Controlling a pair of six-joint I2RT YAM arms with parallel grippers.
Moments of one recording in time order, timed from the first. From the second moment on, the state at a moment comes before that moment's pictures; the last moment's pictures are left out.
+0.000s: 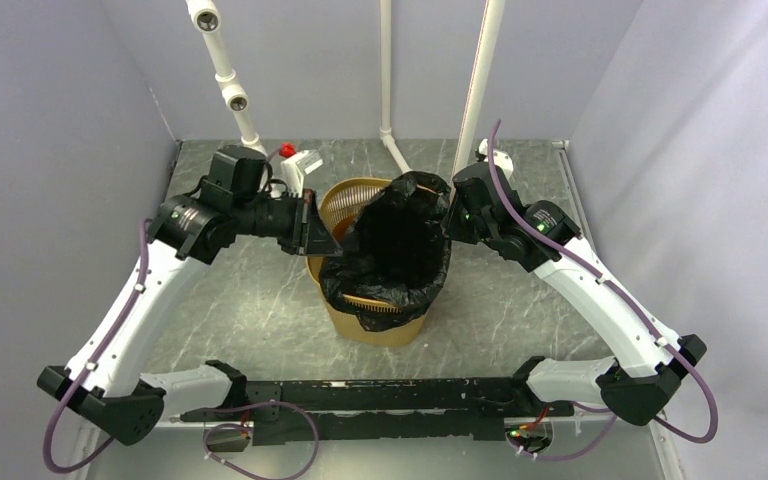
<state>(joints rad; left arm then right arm) -0.49 1.20 1.50 -0.97 0.71 -0.37 0.71 1.23 1.46 -0.98 0.36 0.76</state>
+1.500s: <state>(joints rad) -0.47 0.96 1.29 -1.03 0.19 -0.32 0.71 1.21 1.46 -0.98 0.33 0.73</state>
